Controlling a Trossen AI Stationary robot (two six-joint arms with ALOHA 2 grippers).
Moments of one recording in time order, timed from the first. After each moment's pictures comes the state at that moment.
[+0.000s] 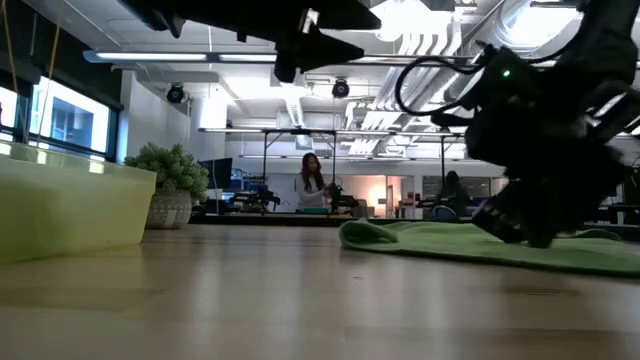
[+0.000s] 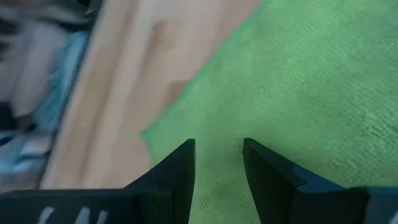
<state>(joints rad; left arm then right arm) -0.04 1.64 0.89 0.64 -0.37 -0.13 0.02 1.57 0.39 0.25 -0.65 0.16</state>
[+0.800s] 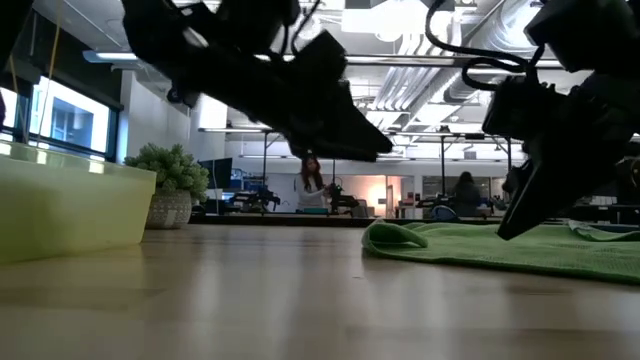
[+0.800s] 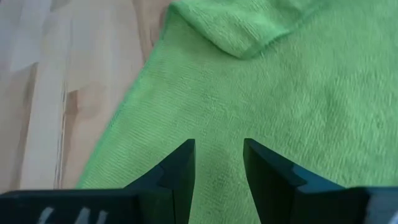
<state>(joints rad) 0.00 1.87 0.89 0.56 -0.21 -0.07 0.36 1.42 0.38 0.24 0.13 0.61</state>
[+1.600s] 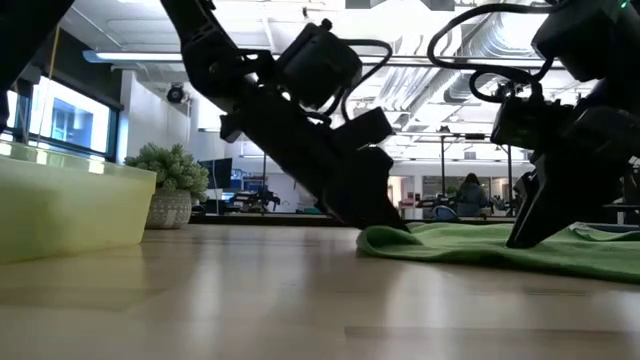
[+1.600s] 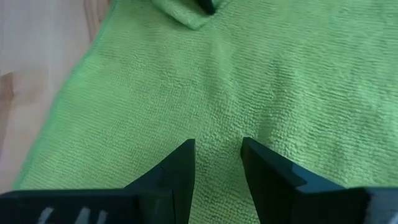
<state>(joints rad) 0.03 2.14 1.13 0.30 -0.15 -0.07 0.38 1.41 0.38 0.09 0.23 0.65</state>
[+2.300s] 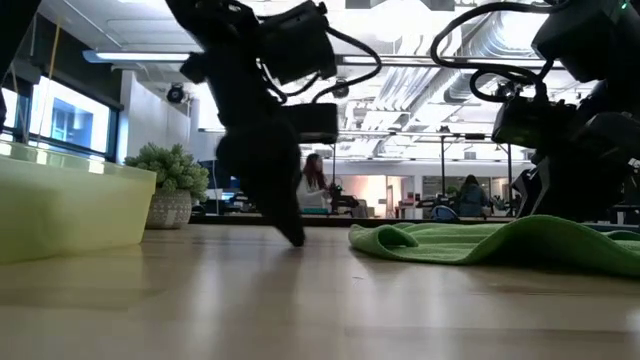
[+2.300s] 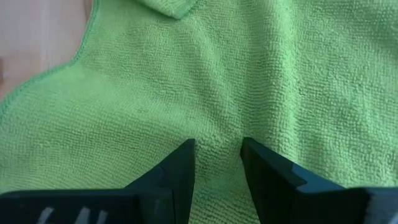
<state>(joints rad) 0.01 1.94 1.13 -0.33 -0.04 -0.13 0.37 1.41 0.38 0.07 0.24 0.59</state>
